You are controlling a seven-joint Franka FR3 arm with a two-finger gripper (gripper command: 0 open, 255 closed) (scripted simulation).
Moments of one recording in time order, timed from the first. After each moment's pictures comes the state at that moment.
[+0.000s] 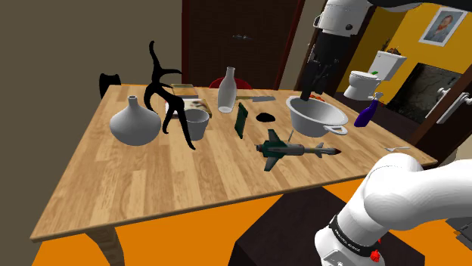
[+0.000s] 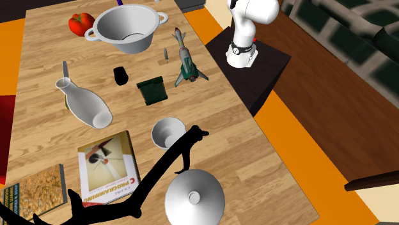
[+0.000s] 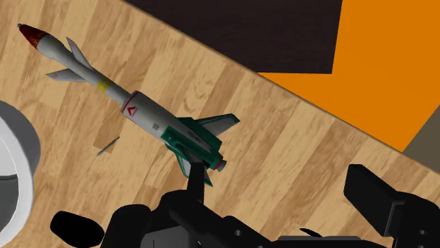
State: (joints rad) arm 0.02 -0.83 0.02 -2.30 0.00 1.45 0.04
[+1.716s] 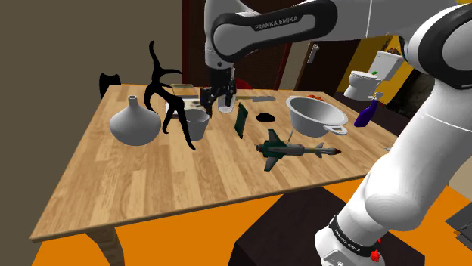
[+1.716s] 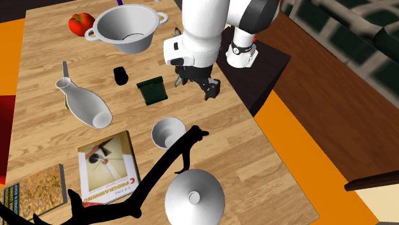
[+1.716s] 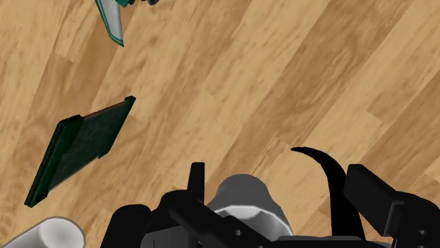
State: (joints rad) arm 0.05 0.02 0.21 -1.91 -0.12 1.89 0.24
